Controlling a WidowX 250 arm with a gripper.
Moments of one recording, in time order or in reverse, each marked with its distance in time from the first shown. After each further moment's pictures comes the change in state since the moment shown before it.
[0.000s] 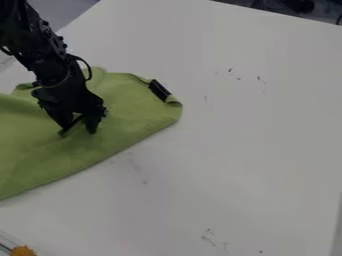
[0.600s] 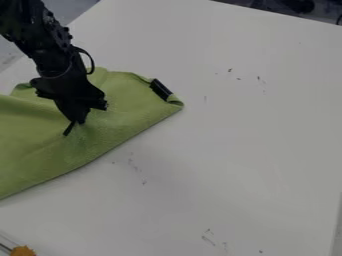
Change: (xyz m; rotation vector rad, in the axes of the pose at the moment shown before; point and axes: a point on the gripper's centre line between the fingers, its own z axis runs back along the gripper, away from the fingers) arm 0.008 -0.006 0.019 0.053 -0.029 -0.043
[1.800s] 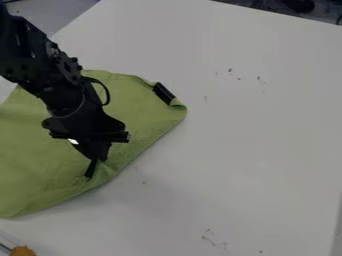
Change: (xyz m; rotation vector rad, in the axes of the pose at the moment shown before) arm -0.053 -0.052 0.013 -0.134 0.019 0.136
